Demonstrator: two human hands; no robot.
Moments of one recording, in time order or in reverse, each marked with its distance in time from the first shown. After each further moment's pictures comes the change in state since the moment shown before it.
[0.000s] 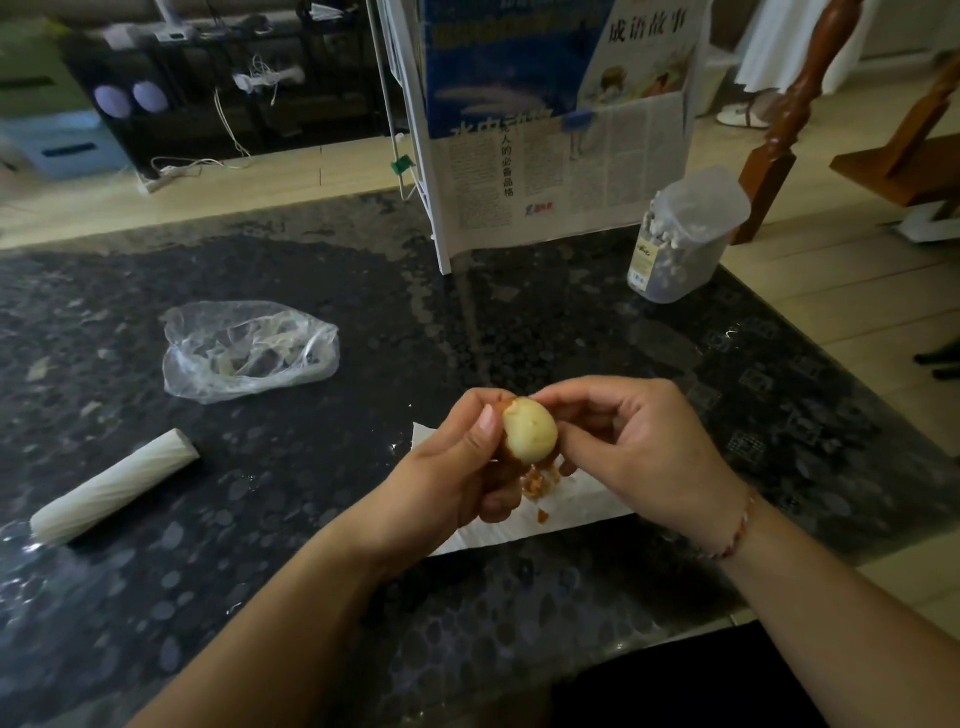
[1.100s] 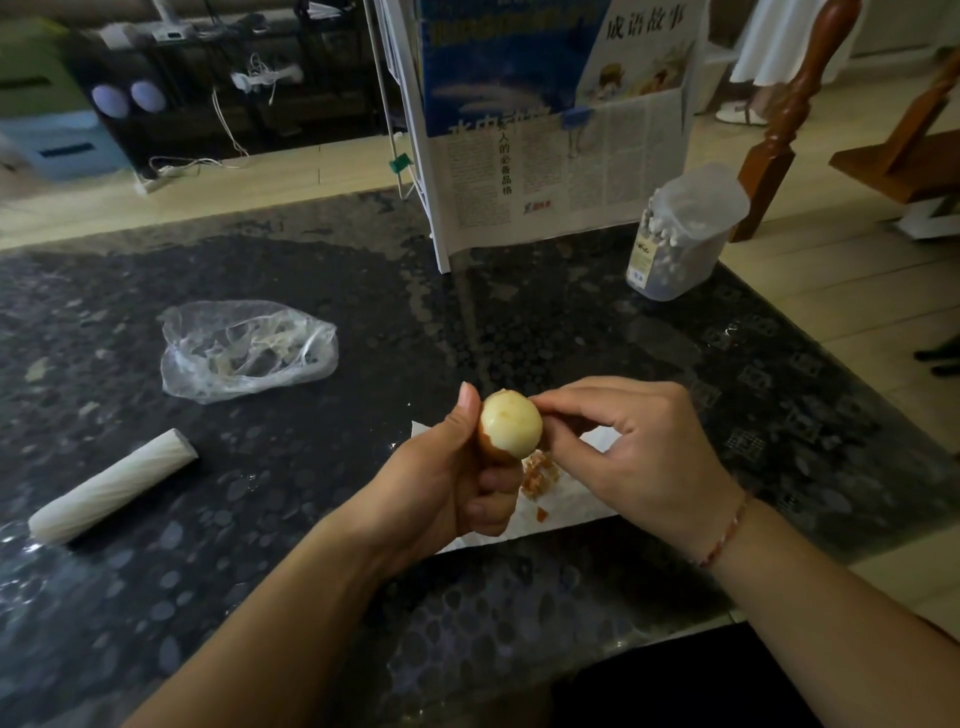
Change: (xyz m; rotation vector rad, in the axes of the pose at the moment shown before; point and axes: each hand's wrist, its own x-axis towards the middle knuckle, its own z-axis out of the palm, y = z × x) left_hand 0.003 0.003 0.000 -0.290 -0.008 -0.218; right_hand -0.002 -0.007 0.003 -0.474 0.131 -0.358
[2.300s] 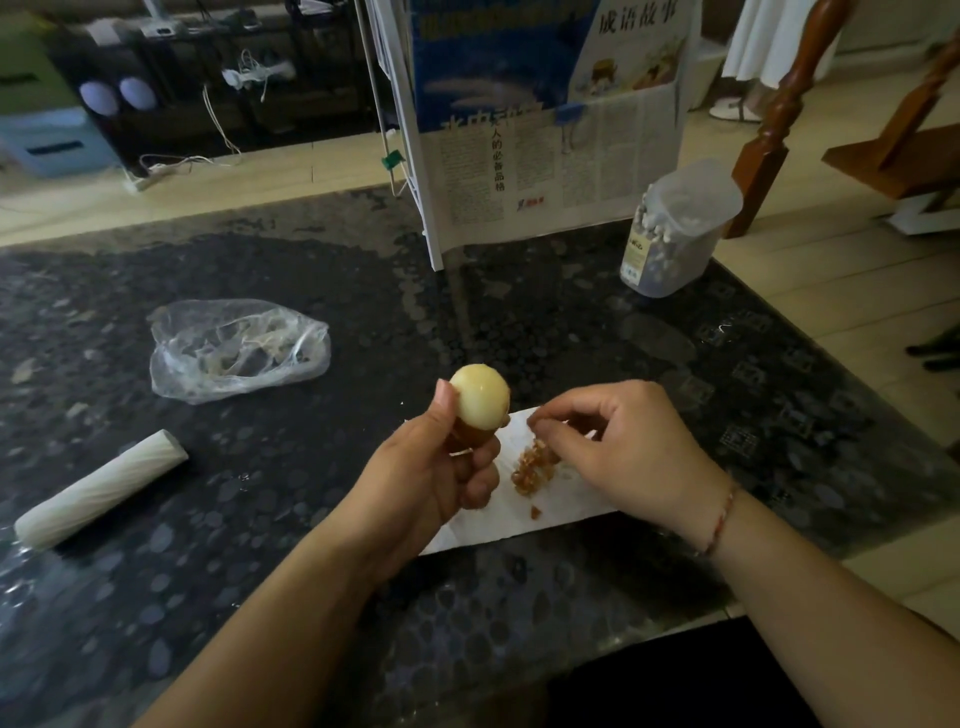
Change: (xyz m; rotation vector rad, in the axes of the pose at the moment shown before) left_hand -0.001 -0.006 -0.007 0.039 0.226 0.165; right_hand -0.001 0.012 0.004 0.028 -0.160 0.435
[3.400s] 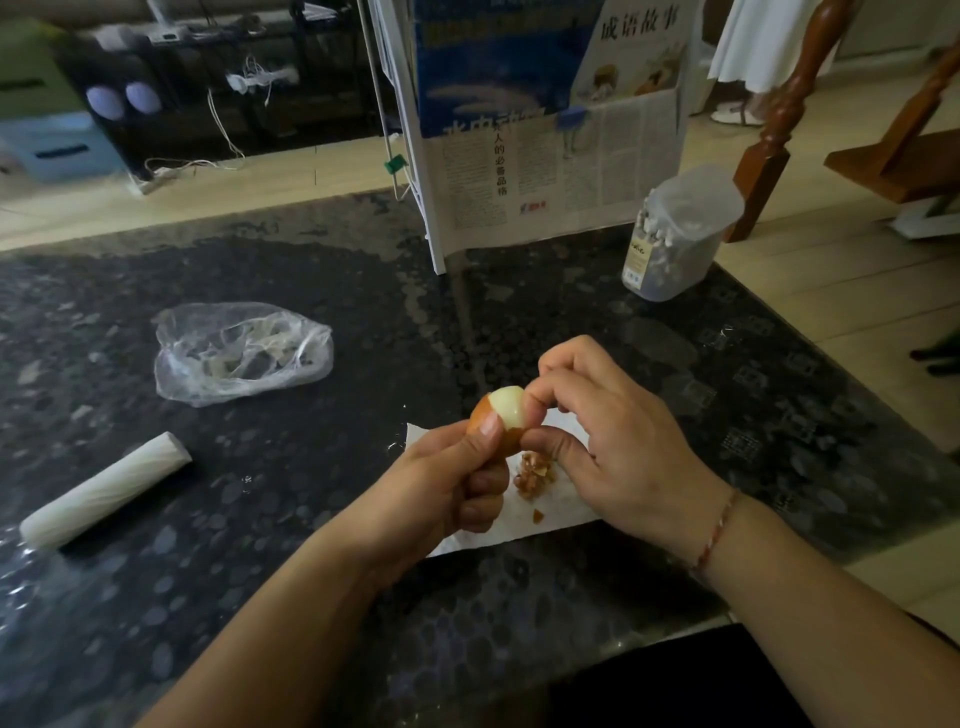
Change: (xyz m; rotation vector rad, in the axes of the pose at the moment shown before) left_hand -0.004 0.005 0.004 0.175 -0.119 -0.074; right_hand -0.001 -0.012 -0.004 -0.202 0.050 -0.401
